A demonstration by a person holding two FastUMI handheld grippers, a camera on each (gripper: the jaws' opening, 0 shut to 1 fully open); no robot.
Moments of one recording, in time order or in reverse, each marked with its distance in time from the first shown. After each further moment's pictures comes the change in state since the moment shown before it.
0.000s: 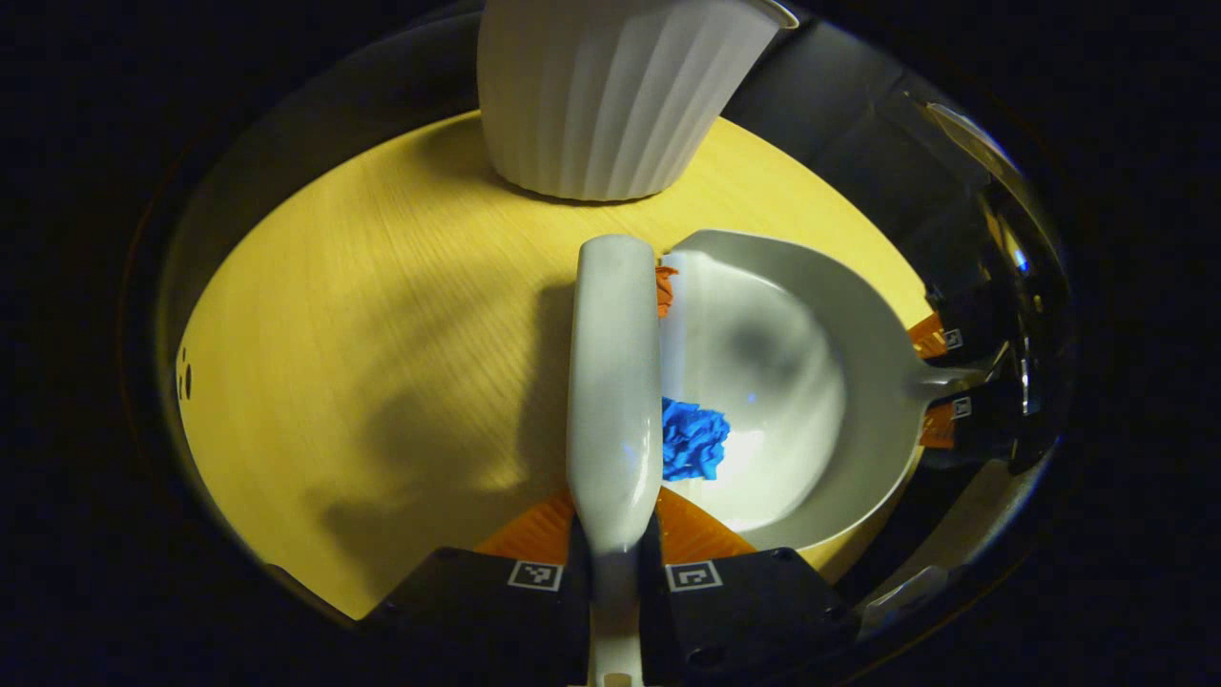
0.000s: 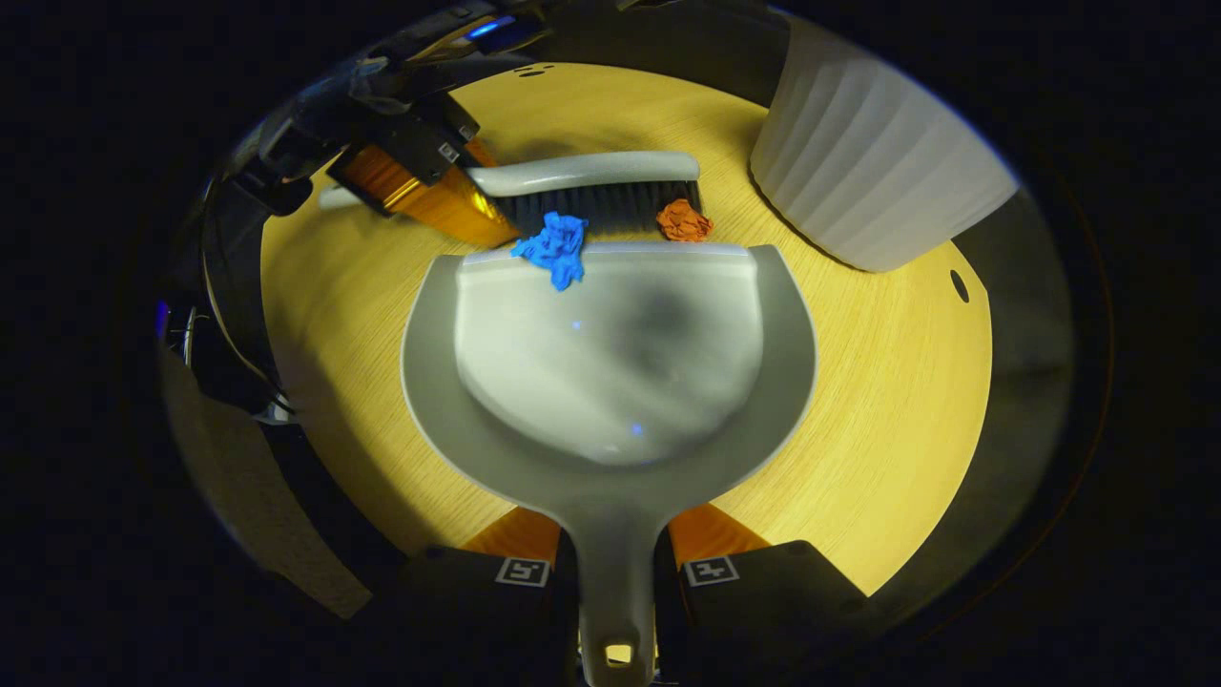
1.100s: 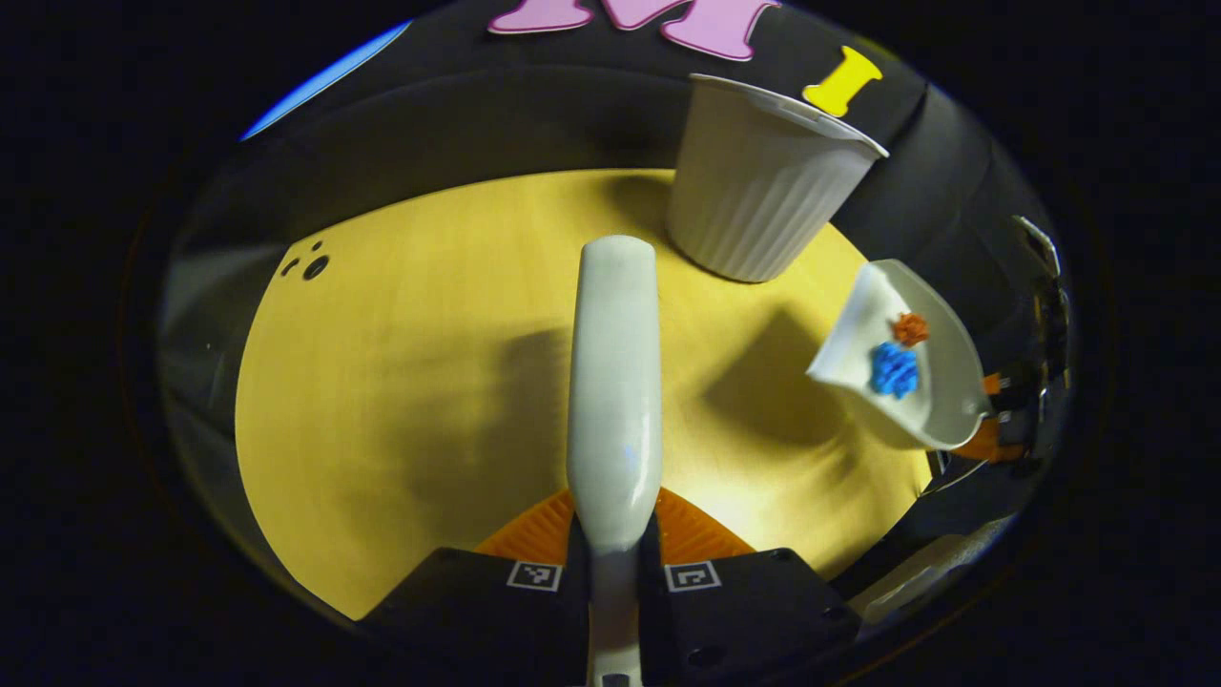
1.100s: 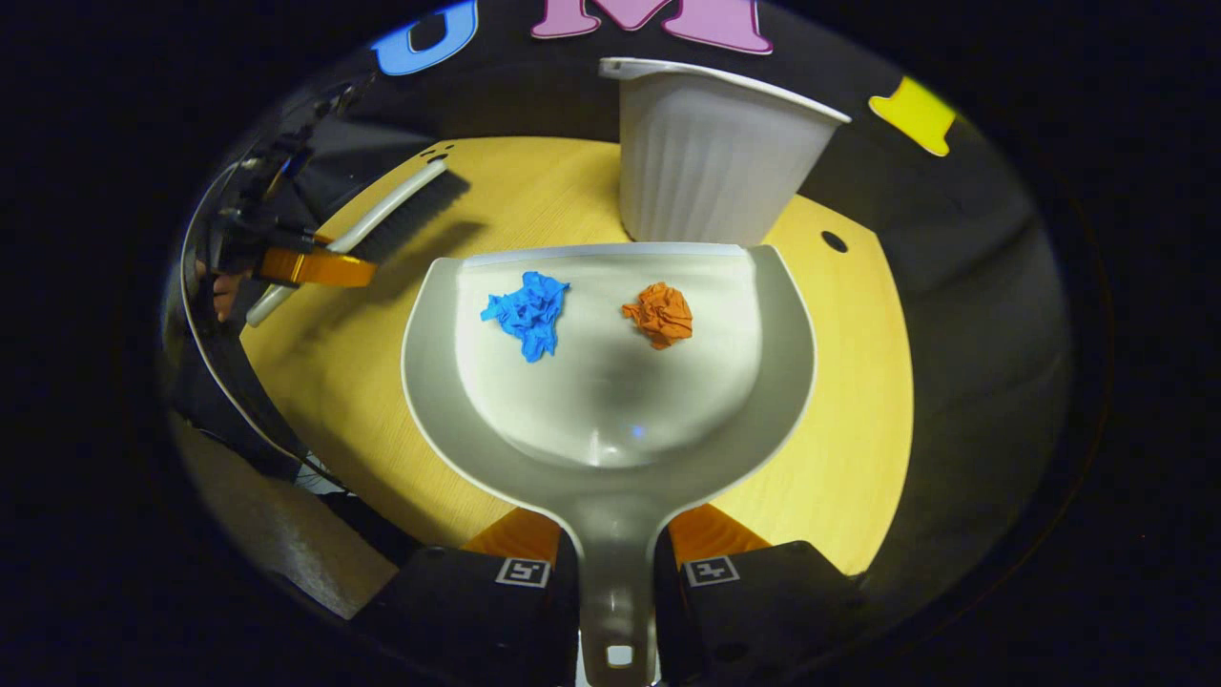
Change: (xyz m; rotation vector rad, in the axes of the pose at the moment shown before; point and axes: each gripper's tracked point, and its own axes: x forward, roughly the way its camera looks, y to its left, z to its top) left arm -0.090 0.049 -0.044 -0.317 -0.217 0.284; right arm -0.137 0.010 0.001 0.315 -0.152 -0.181
